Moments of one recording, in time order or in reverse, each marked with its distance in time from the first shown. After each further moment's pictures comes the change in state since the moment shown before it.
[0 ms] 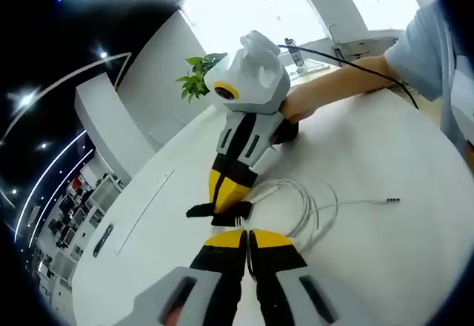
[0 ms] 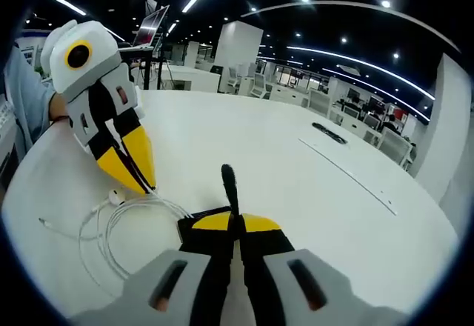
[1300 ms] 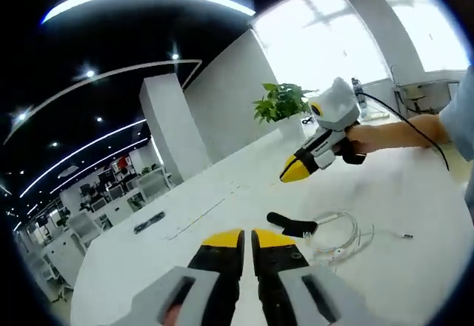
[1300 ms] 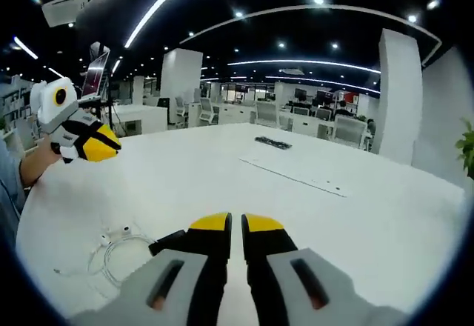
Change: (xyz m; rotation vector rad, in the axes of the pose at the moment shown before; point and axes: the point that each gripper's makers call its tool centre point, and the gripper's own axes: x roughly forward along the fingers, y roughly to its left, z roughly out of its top) left arm -0.075 0.078 0.012 -0.254 -0.178 0.337; right arm -0.064 -0.064 0.023 0.257 -0.133 -0.274
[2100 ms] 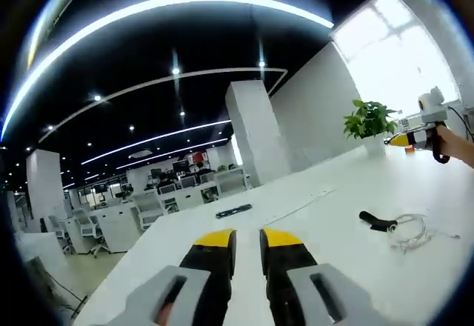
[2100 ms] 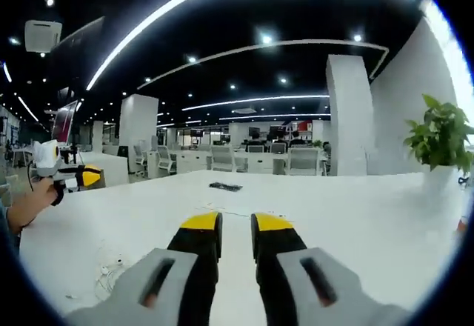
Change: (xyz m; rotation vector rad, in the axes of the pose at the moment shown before) left arm -0.073 0.121 -0.030 -0.173 -0.081 0.460; right arm -0.084 -0.054 0.036 0.159 -0.274 -0.290
